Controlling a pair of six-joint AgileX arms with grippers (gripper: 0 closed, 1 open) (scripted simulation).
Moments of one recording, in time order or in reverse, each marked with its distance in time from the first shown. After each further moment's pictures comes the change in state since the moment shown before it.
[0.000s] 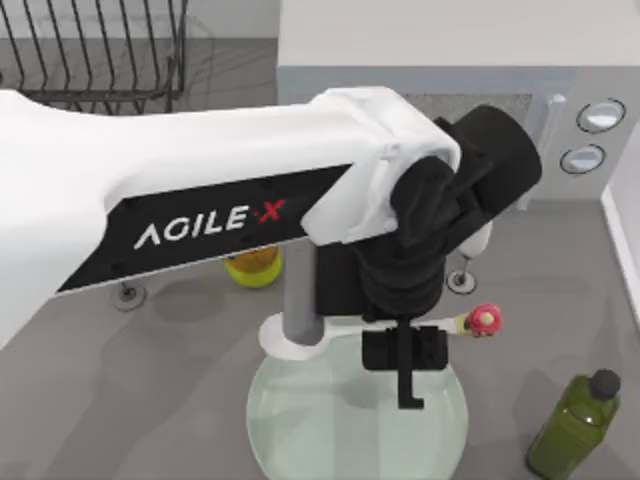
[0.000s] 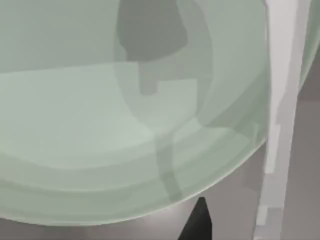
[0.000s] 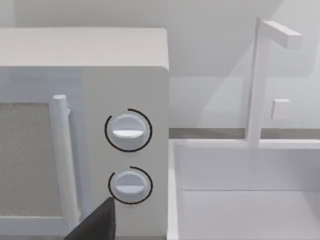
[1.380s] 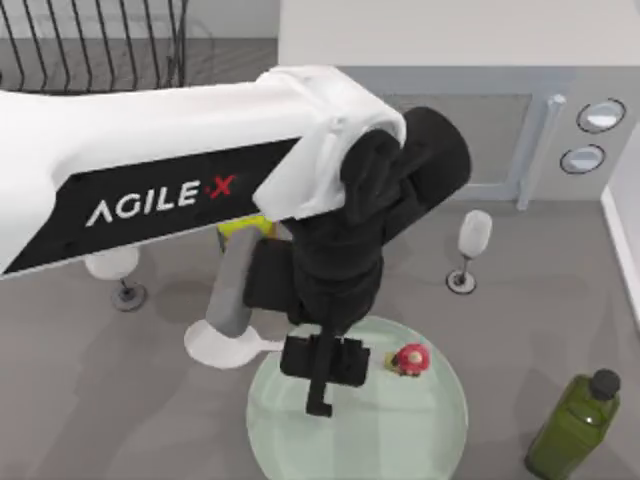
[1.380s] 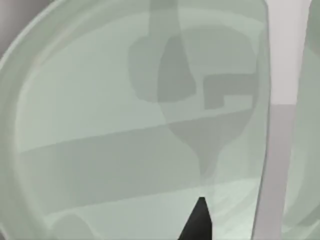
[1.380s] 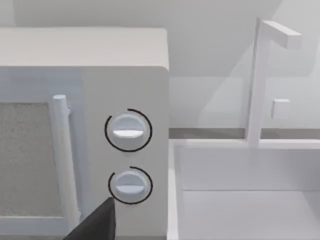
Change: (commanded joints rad) left arm 0.078 -0.037 -0.057 -0.185 0.063 0.200; right arm 0.000 0.000 0.000 0.000 0.000 0.000
